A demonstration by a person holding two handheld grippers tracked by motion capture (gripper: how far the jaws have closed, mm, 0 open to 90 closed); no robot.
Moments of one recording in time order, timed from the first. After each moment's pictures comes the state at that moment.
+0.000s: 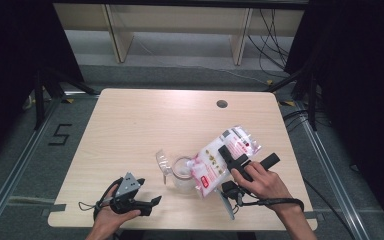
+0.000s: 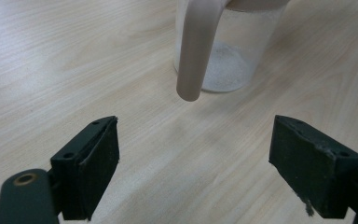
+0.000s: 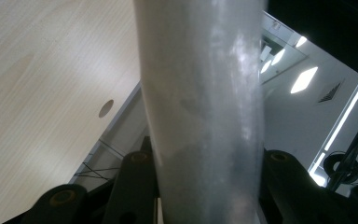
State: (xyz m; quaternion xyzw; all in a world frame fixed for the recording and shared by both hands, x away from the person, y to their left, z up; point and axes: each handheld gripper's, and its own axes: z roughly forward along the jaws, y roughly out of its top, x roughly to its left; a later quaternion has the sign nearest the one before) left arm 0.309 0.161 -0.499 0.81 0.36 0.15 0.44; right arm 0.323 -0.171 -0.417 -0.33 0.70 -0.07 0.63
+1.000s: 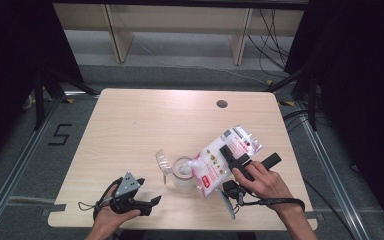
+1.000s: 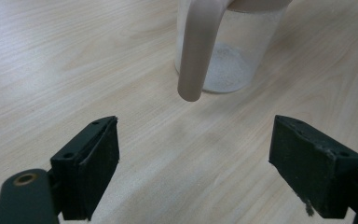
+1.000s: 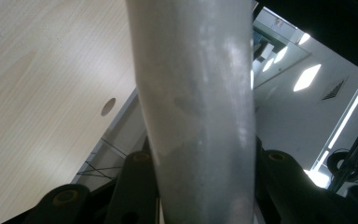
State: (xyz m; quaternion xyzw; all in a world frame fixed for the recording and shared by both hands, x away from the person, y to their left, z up) left arm 0.309 0.161 -0.500 0.80 0.36 0.15 0.45; right arm 0.323 -0.173 -0.414 -0.32 0.70 -0.07 0.63
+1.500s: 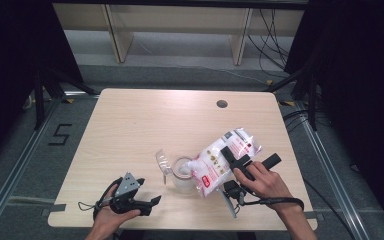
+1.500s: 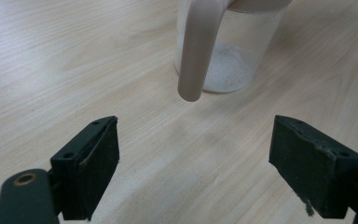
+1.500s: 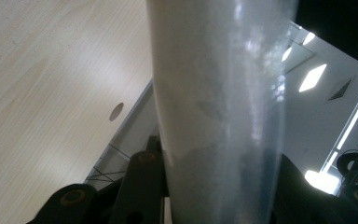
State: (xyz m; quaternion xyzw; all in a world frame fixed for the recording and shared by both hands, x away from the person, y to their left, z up) left arm 0.309 0.161 -0.500 0.80 0.36 0.15 0.45; right arm 0.328 -0.177 -0.422 -0.32 0.71 -0.06 0.62
